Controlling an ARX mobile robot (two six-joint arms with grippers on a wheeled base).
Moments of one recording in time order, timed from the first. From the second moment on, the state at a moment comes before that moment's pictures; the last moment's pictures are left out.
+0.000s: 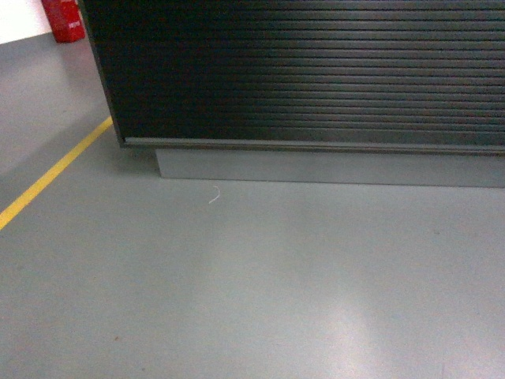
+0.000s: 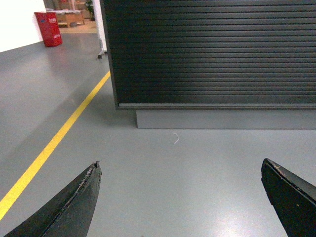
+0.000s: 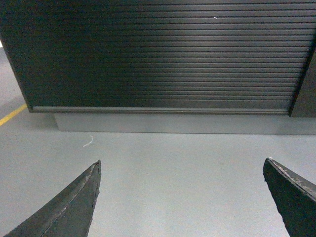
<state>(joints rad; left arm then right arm) 0.00 0.01 0.01 -0.01 0.00 0.00 0.00 0.01 0.01 -0.01 0.00 0.00</state>
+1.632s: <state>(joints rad) 0.00 0.01 0.01 -0.01 0.00 0.00 0.00 0.01 0.01 0.00 0.00 0.00</state>
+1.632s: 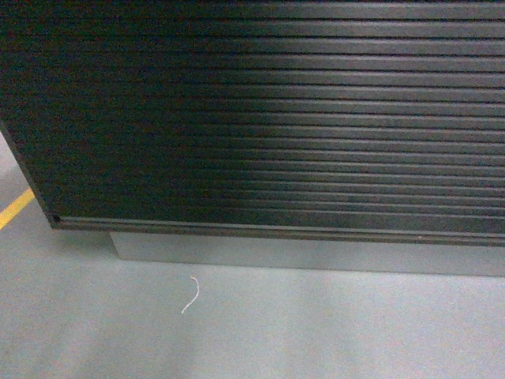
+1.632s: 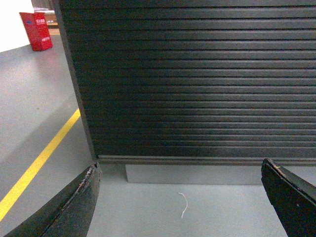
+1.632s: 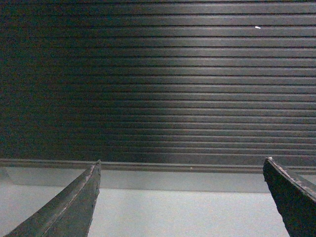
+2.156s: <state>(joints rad) 0.00 0.01 0.01 0.00 0.00 0.00 0.00 0.01 0.01 0.00 0.00 0.00</state>
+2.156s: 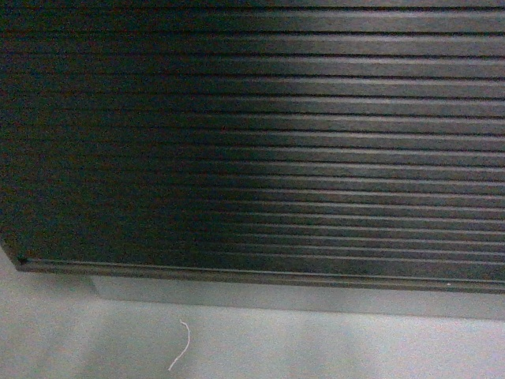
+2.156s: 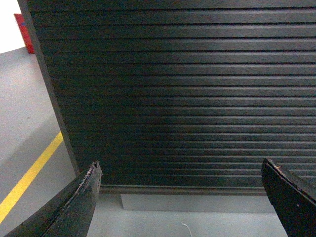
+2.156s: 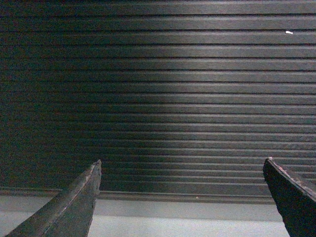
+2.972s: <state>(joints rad) 0.00 0.01 0.01 0.00 0.00 0.00 0.00 0.01 0.01 0.00 0.00 0.00</state>
